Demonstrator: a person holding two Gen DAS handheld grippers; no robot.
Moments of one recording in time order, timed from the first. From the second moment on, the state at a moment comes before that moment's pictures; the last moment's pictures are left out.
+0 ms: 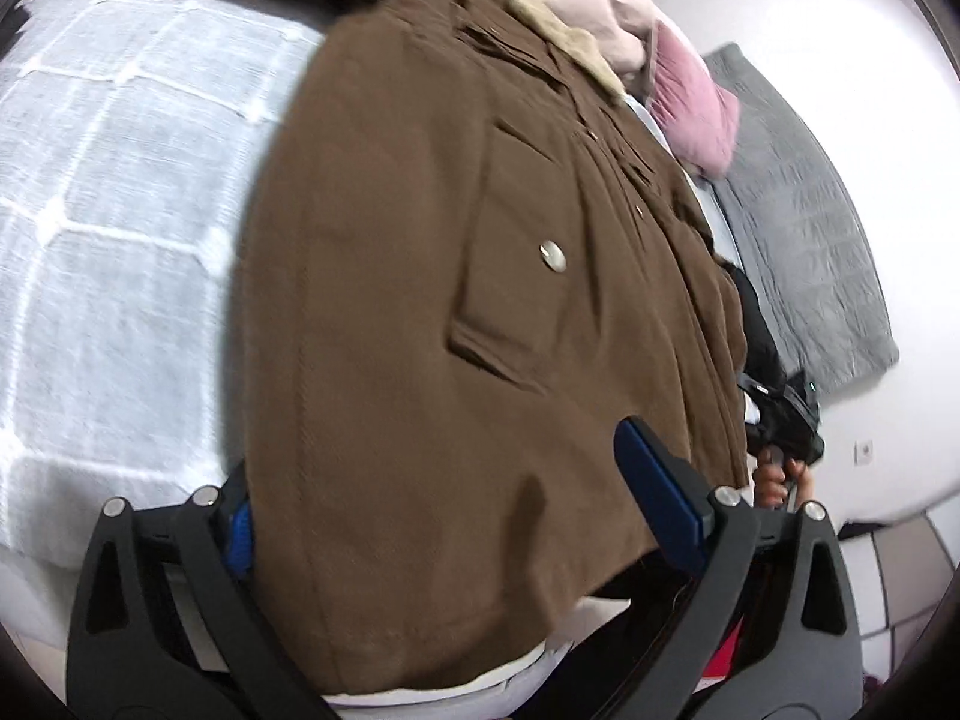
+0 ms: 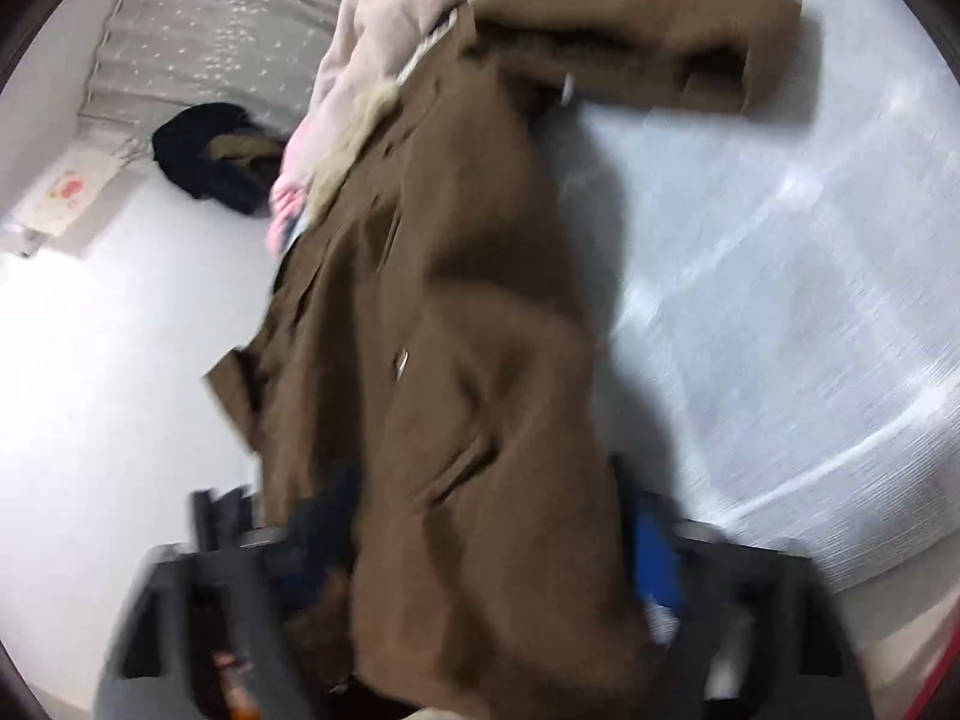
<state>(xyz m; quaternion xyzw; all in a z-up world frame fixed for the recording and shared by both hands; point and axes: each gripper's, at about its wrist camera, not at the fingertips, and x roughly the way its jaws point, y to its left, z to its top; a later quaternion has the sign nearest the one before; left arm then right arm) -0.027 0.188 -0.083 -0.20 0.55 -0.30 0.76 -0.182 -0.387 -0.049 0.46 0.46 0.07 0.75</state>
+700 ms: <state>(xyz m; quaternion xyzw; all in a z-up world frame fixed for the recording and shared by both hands) -0.072 0.174 -0.050 -0.05 0.60 -0.22 0.76 -0.236 -0.406 0.036 0.27 0.51 -0.06 0.81</state>
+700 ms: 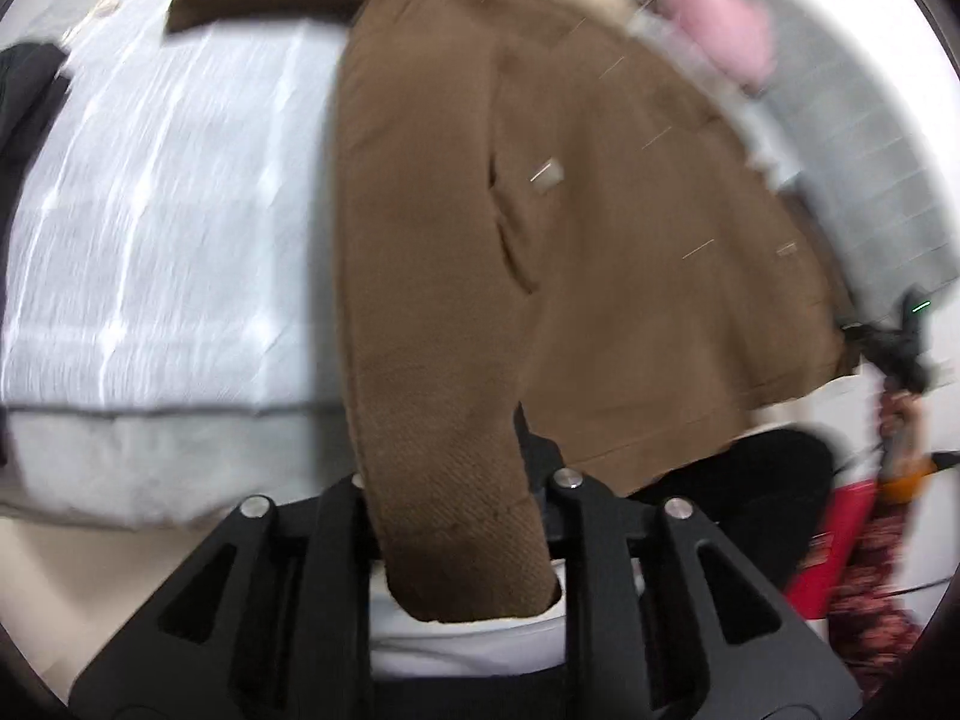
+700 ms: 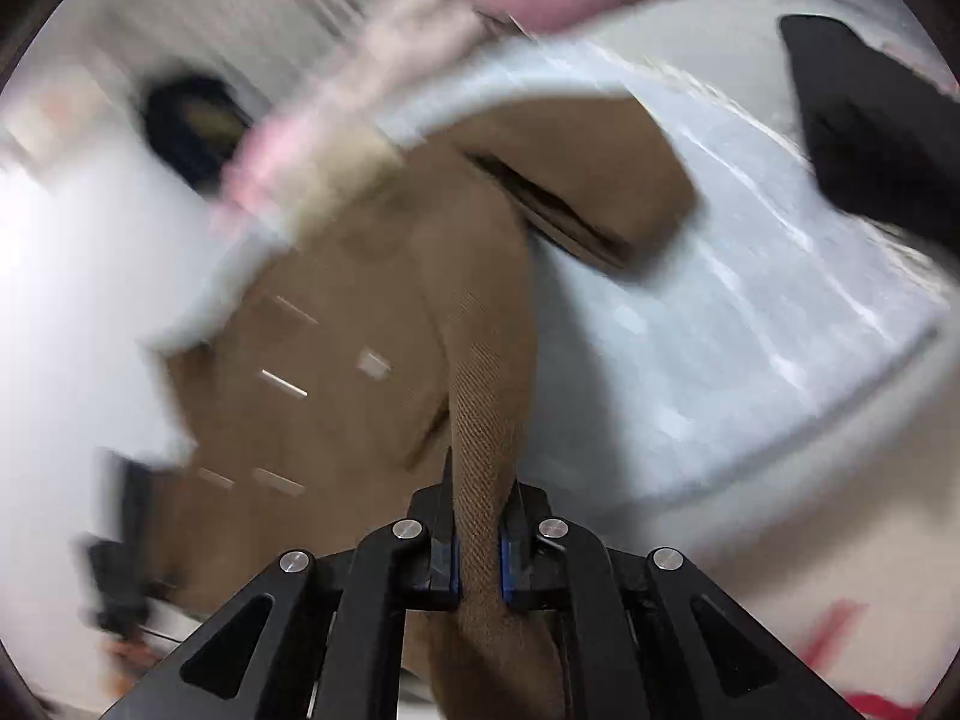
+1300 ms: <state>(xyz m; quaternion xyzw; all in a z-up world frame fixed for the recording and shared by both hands) 0.002 0.175 0.007 -0.02 0.51 -0.15 0.85 -0.166 -0.348 0.075 0.18 0.47 -0.08 0.86</state>
